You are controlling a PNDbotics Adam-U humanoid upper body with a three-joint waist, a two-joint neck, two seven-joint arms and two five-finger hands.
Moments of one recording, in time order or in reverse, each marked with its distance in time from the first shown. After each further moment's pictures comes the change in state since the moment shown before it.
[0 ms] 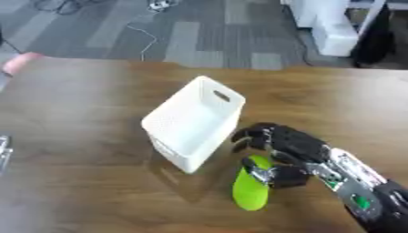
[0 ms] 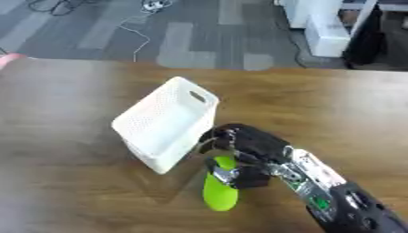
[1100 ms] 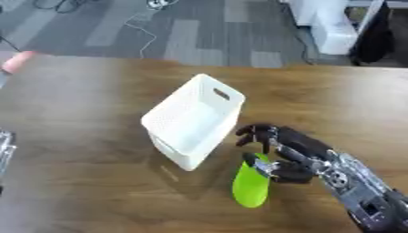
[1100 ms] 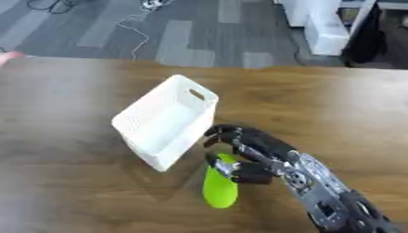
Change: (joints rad) left arm 0.005 0.000 0.001 0.000 -0.007 0.005 0.005; right arm 0.076 0.036 -0.073 -0.159 -0.104 0.204 0.172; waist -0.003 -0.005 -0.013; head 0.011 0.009
